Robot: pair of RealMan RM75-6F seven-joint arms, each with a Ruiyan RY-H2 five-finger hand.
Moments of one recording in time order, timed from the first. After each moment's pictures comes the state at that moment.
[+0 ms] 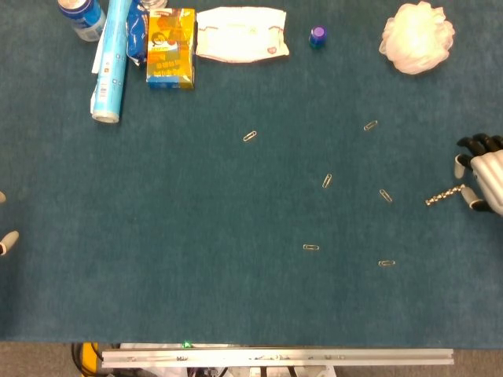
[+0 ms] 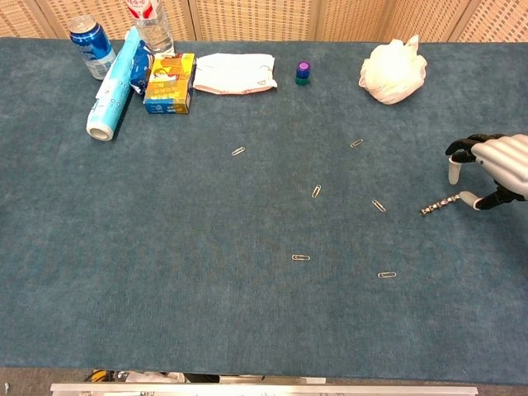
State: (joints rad) left arm -0.05 -1.23 0.00 -1.44 1.50 1.48 -0.07; right arm 0.36 -1.39 0.02 -1.38 -1.33 1.00 -0.29
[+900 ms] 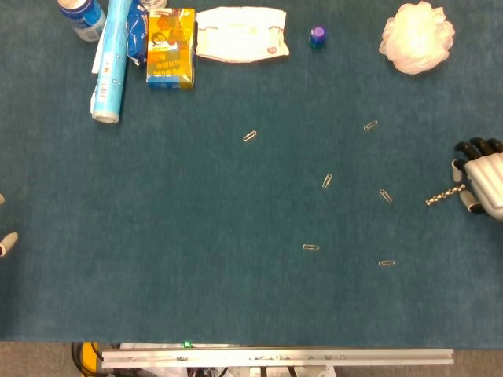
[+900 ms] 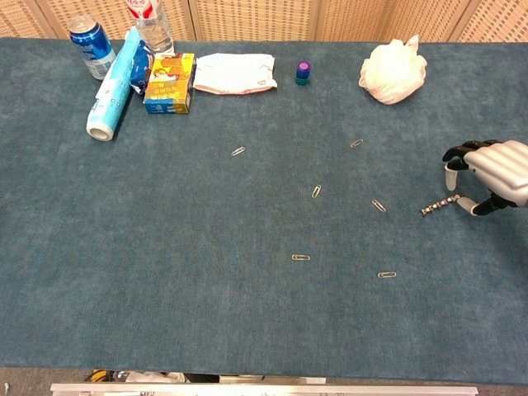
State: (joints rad) left arm -0.04 -1.24 0.00 -1.42 1.49 1.48 -0.09; right arm 0.38 -1.42 0.00 -1.34 -1.31 1.00 -0.37
